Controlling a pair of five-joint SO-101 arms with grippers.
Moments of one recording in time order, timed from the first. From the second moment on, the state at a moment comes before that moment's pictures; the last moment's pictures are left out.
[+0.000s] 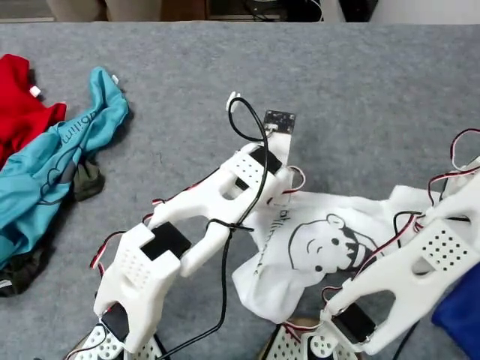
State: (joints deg) left arm 39.2 28.7 -6.2 59.6 20.3; right arm 46.8 60.6 -56.3 90.8 13.2
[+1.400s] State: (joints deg) left arm 24.5 28.7 -13.8 60.0 23.8; right arm 38.9 63.3 -60.6 95.2 13.2
